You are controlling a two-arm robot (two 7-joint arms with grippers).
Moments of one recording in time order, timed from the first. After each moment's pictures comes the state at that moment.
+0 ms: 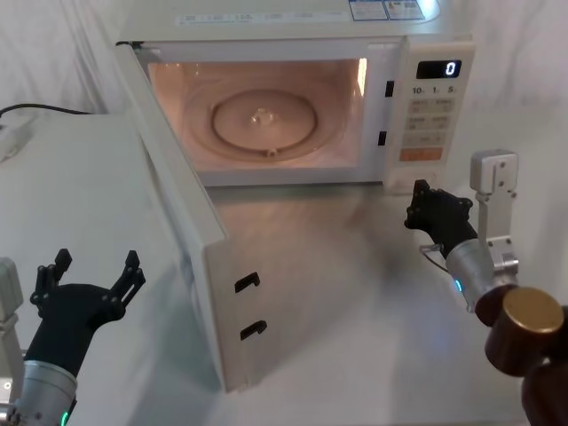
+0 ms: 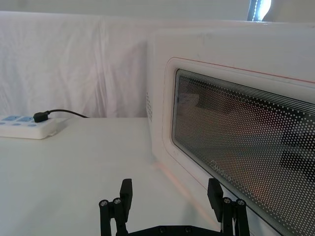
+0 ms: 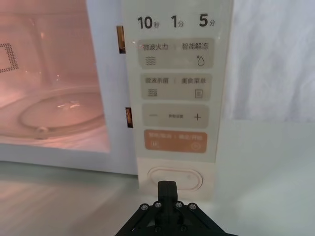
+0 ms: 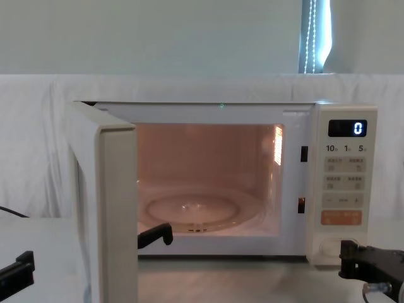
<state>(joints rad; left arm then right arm) 0.27 0.24 0.04 -1.85 -0.25 -0.02 -0.02 0.38 0.01 -0.10 -1.03 0.08 -0.16 0.14</state>
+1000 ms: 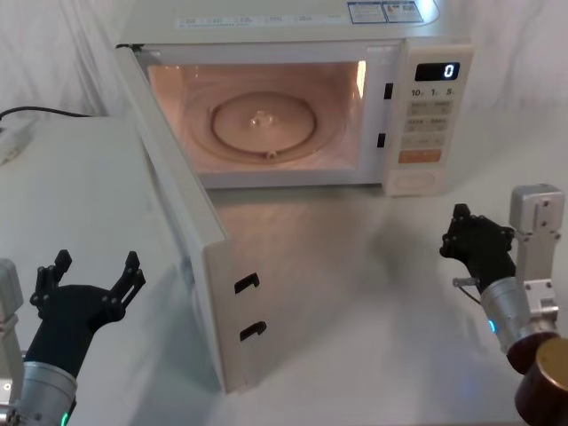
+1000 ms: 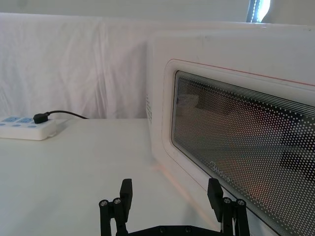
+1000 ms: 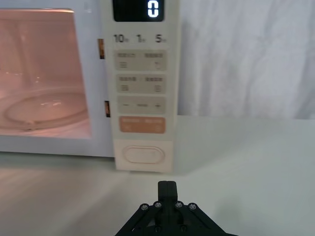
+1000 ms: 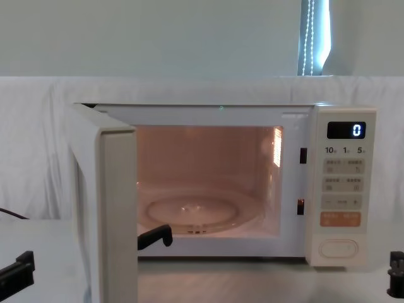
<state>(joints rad) 0.27 0.24 0.04 -1.85 -0.25 -0.02 -0.02 0.13 0.03 -0.07 -1.34 0.04 -0.11 0.04</state>
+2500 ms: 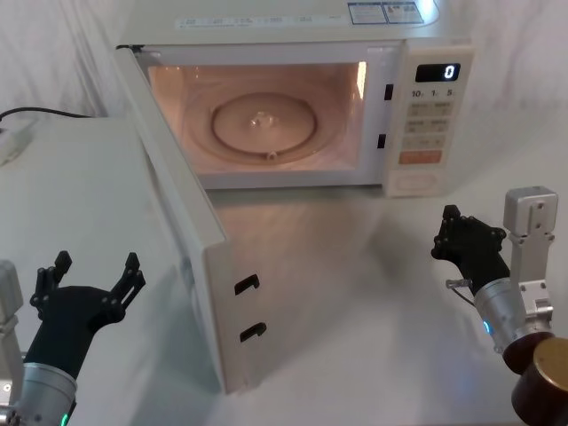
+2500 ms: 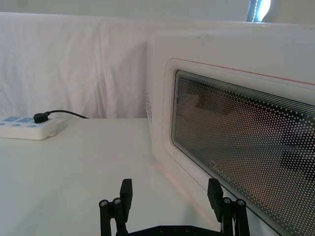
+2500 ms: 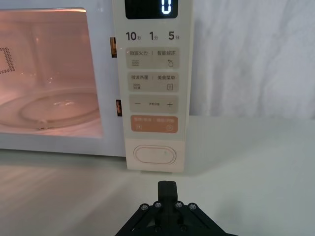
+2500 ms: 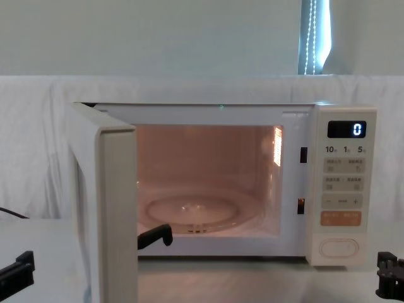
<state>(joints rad) 0.27 0.24 0.04 -1.85 -0.25 -0.02 -0.02 0.15 0.03 -0.07 -1.31 0.05 -0.14 0.09</state>
